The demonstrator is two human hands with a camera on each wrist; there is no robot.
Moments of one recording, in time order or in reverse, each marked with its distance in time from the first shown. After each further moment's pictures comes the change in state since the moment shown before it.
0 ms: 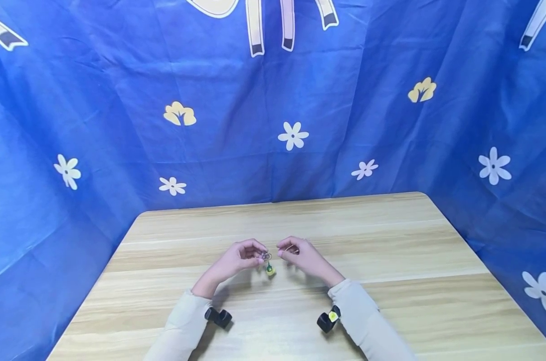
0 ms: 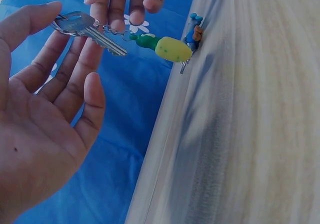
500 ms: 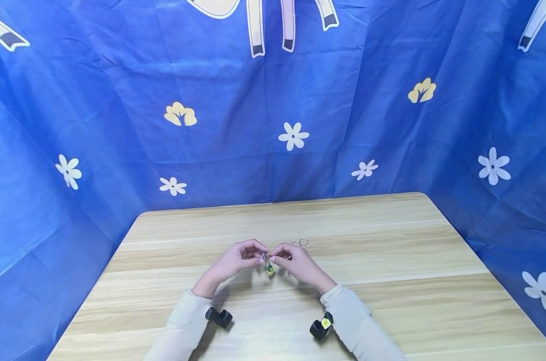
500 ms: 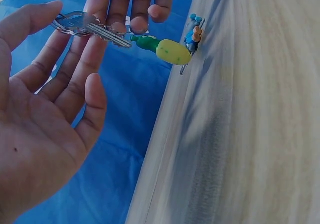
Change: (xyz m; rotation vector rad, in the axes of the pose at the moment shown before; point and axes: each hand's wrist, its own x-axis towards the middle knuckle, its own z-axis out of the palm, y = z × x) left_hand 0.000 0.000 0.000 0.026 0.000 0.000; right_hand -0.001 -0.005 0.024 0.034 0.023 0.005
